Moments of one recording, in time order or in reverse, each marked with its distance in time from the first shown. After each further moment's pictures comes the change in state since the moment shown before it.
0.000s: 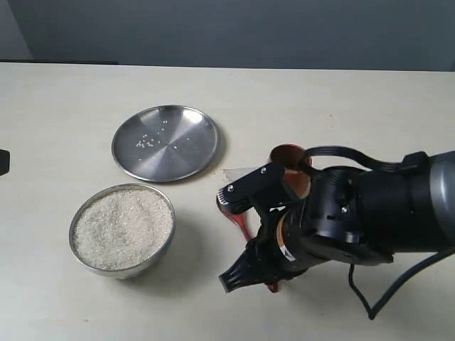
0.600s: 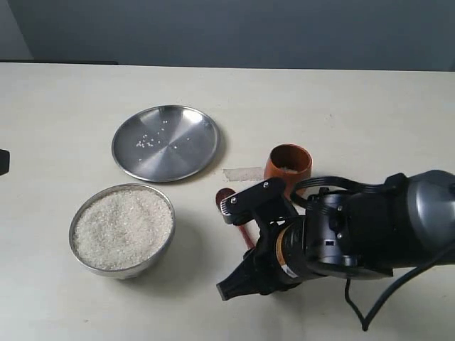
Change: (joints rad) left arm 0.000 0.000 0.000 0.000 0.000 0.000; right arm 0.000 0.062 0.050 -0.137 -0.138 0.189
